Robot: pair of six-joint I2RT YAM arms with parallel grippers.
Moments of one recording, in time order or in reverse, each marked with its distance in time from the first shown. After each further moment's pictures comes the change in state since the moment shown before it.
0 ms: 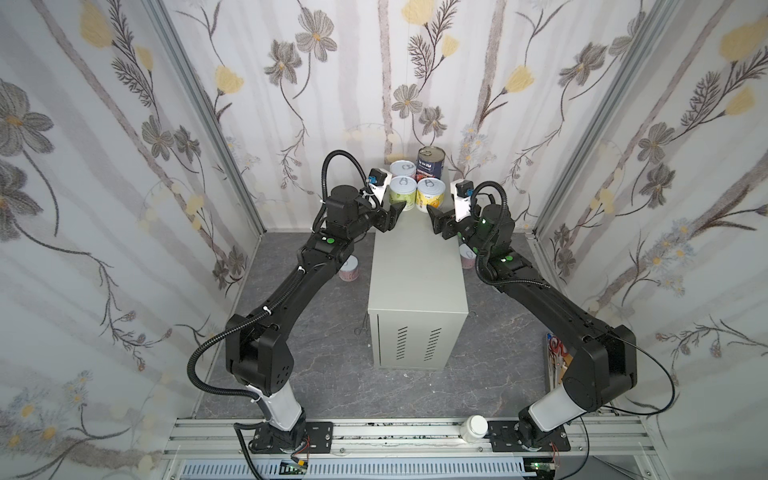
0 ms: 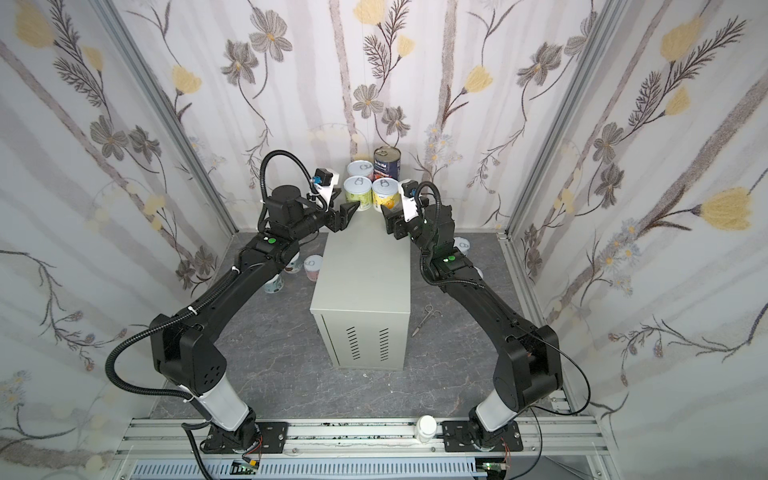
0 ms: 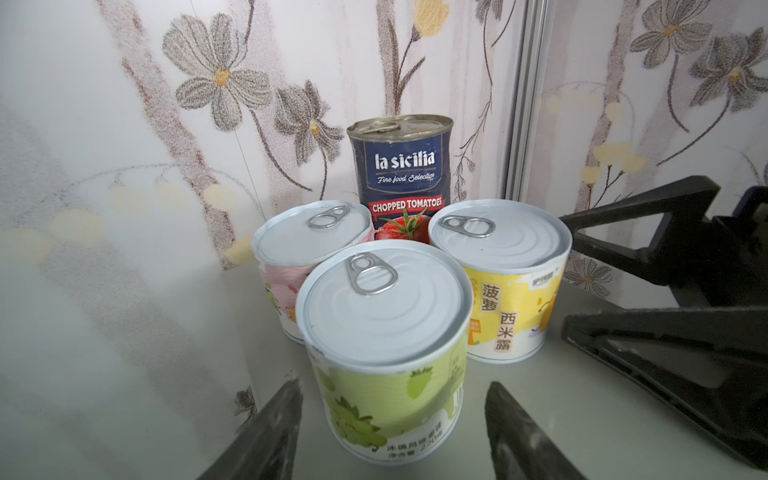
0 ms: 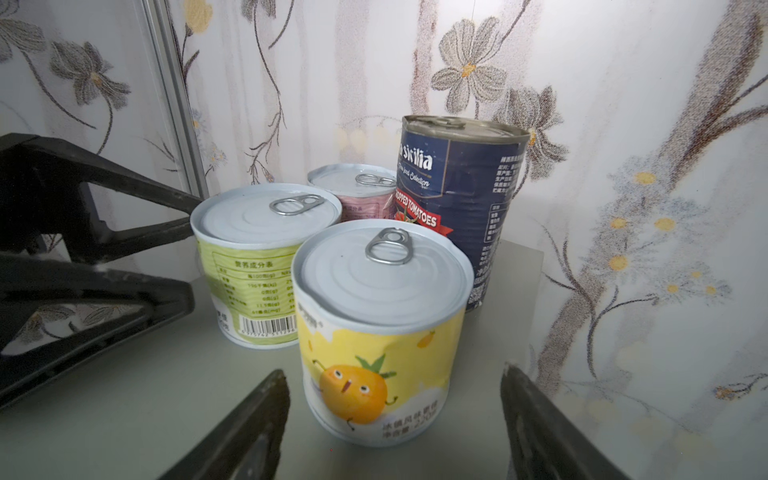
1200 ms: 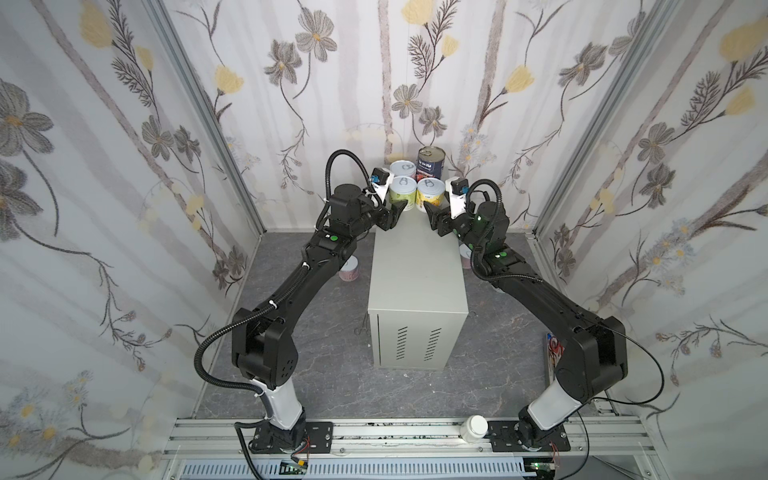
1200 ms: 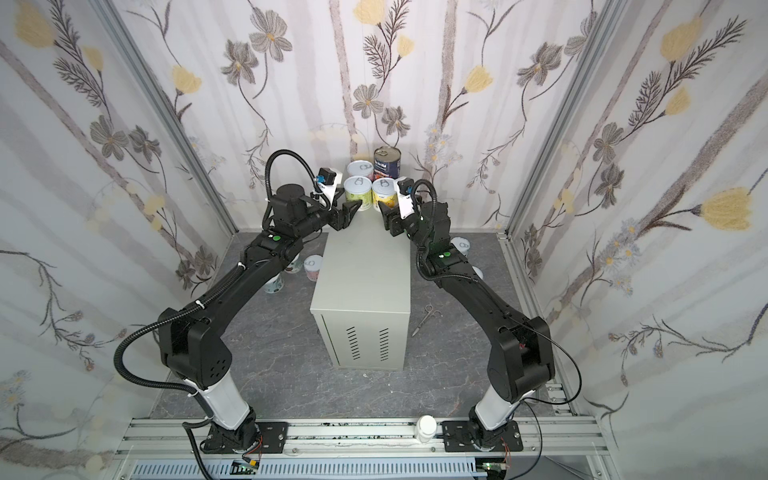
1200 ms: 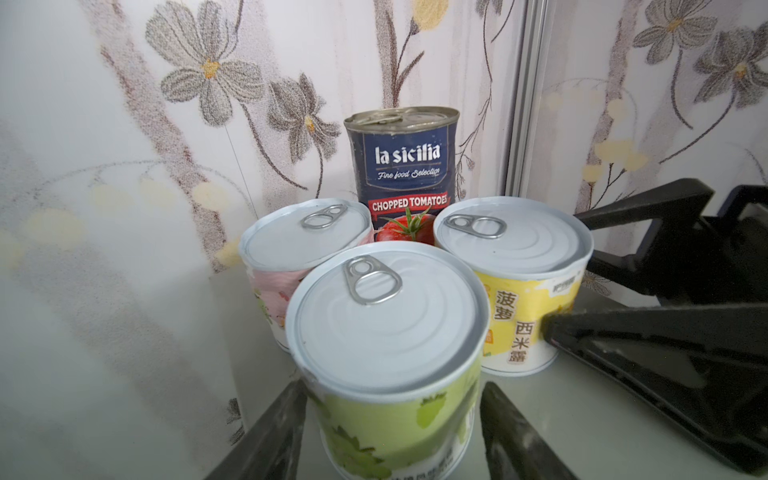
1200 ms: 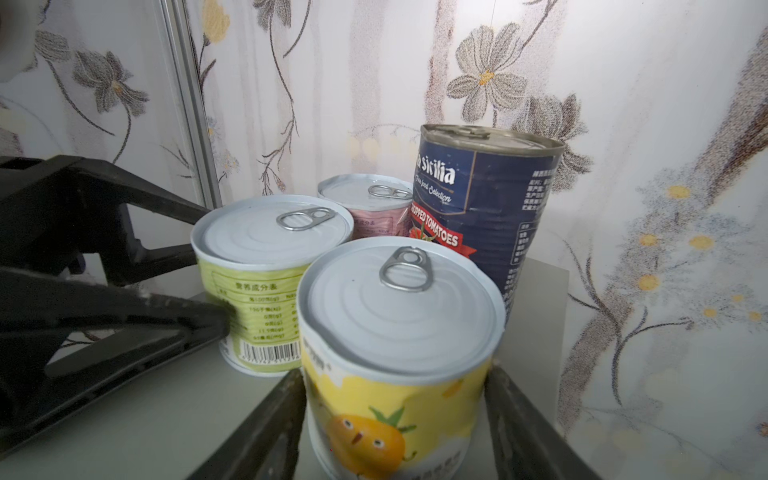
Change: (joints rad) left arm 0.000 0.050 0.035 0.014 0.014 0.000; right arm 0.000 0.064 0.044 0.037 -0.040 -0.001
